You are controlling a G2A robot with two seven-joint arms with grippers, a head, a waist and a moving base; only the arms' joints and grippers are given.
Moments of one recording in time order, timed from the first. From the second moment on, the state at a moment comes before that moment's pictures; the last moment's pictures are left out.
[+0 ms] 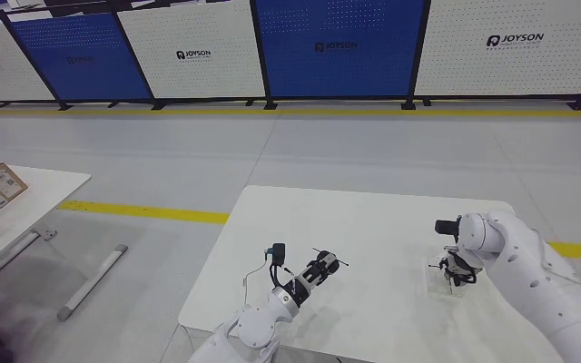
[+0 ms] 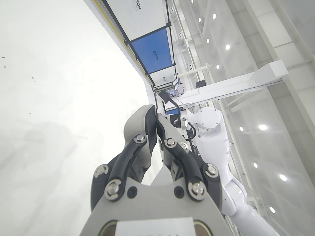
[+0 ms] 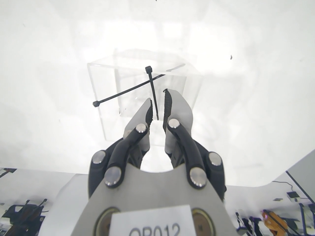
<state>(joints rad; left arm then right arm) 1.51 -1.22 -1.07 -1.64 -0.10 -0.15 -0.08 -0.52 -1.12 0.58 -0.92 -0.59 0.30 1.39</state>
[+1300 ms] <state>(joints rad) 1.51 -1.22 -1.07 -1.64 -0.10 -0.15 -0.08 -0.56 -1.09 0.66 -0.94 -0.57 0.20 1.34</state>
